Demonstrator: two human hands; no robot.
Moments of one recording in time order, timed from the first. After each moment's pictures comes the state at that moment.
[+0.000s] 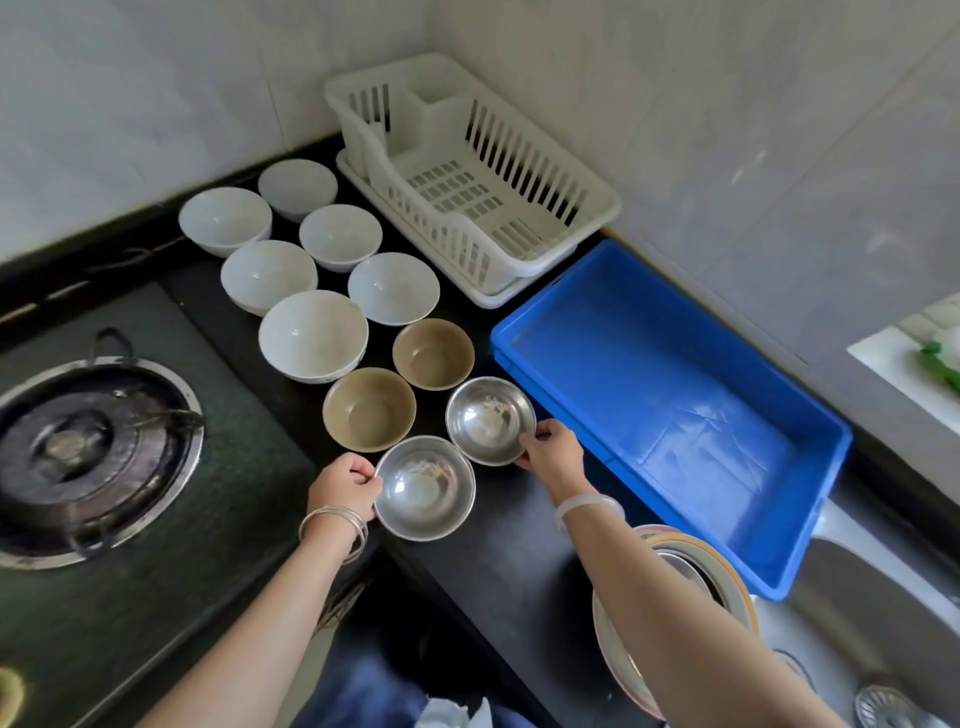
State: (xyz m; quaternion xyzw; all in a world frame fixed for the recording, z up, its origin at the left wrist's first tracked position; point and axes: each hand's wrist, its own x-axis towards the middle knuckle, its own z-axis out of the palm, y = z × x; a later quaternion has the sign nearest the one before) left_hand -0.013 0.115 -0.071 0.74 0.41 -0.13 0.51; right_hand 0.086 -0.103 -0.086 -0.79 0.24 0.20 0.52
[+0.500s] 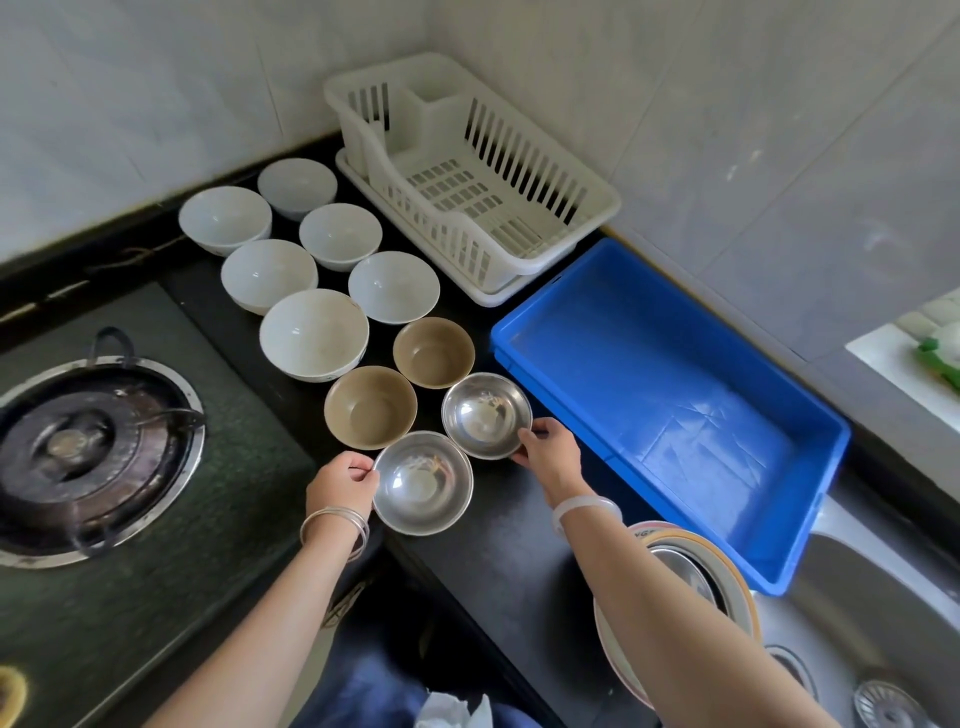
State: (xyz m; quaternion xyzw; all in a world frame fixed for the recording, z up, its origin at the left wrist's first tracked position) left_hand -0.015 0.113 -0.074 0.76 0.41 -0.10 0.50; right_hand 0.083 -0.099 -0.089 -0.76 0.26 0.20 0.57
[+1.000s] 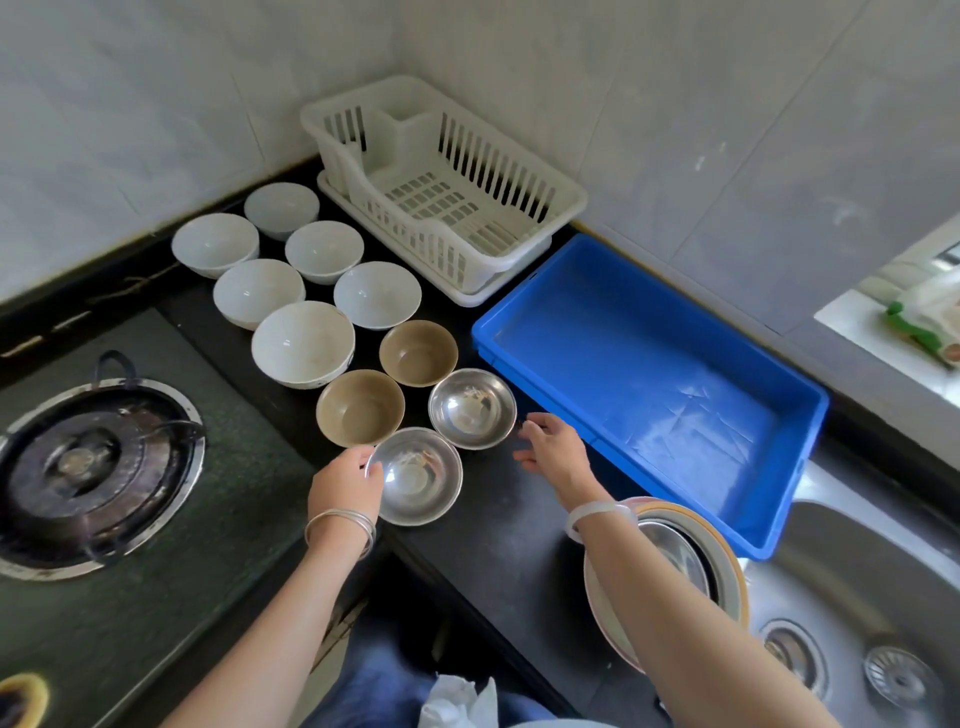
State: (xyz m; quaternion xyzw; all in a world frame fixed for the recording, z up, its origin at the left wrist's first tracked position) left_hand -0.024 0.095 -0.044 0.85 0.33 -0.08 0.40; right_hand 0.060 -0.123 -0.058 -0.79 0.21 0.23 0.53
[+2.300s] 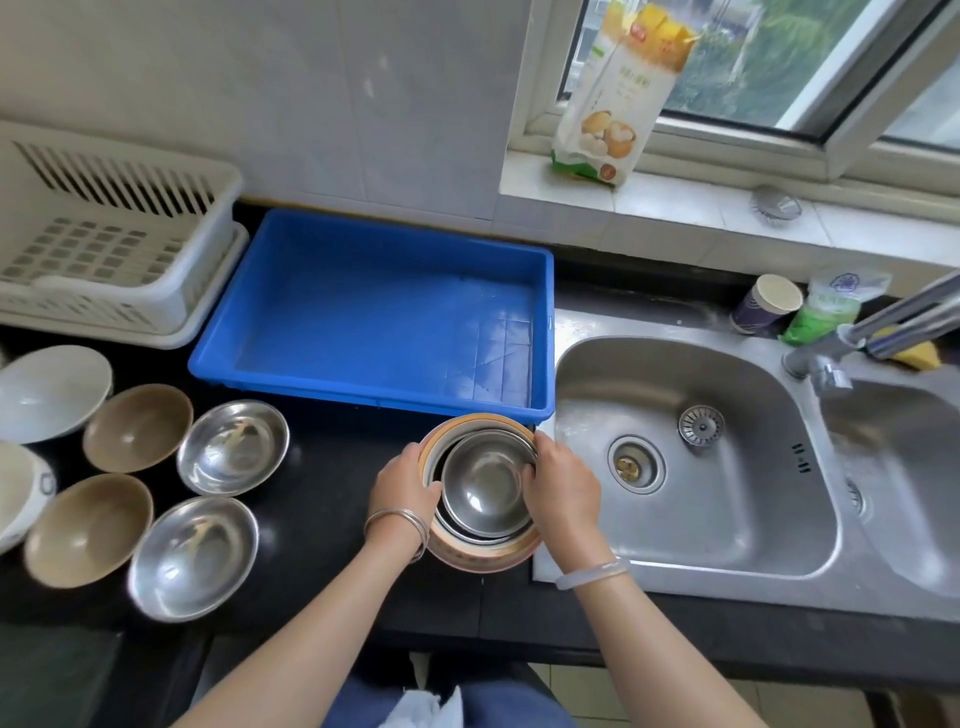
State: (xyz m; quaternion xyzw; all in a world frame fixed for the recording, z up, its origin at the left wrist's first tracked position) left_hand -0.020 -0.140 -0.051 0.92 -0.07 -0.23 0.31; right_hand -0.090 -0.293 -0.046 -0.94 0.31 0.05 0.15
